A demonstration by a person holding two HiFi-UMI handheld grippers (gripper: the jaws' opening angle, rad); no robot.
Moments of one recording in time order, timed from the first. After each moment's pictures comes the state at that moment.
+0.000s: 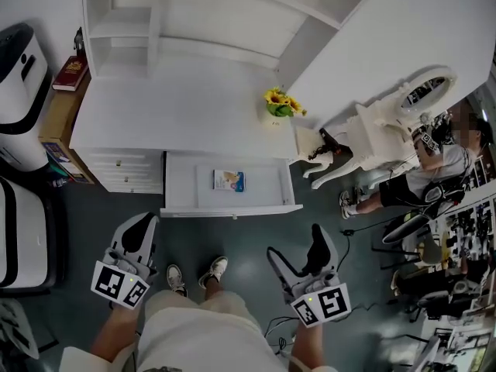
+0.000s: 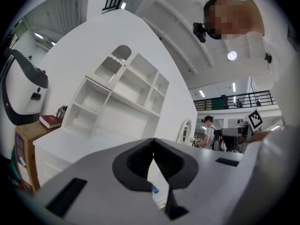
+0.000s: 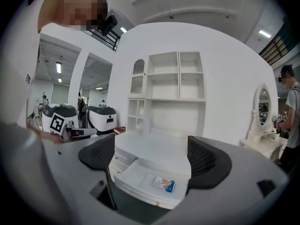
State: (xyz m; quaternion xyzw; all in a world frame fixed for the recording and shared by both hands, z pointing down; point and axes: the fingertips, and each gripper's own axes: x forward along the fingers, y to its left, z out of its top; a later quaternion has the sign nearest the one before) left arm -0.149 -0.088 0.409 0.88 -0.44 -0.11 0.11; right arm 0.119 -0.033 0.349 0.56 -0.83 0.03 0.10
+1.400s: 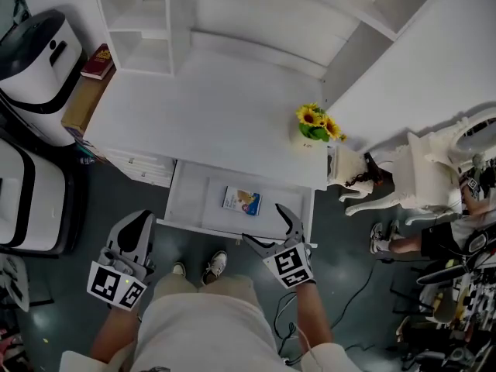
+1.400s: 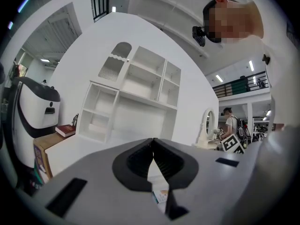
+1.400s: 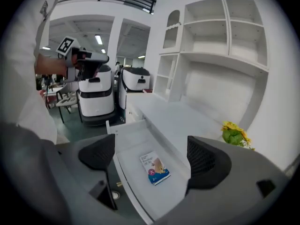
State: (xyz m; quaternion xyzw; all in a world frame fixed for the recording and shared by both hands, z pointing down) left arm -0.085 -0.174 0.411 0.82 -0.56 -0.04 0.09; right arm 0.151 -0.223 0.556 0.30 -0.90 0.00 0.33
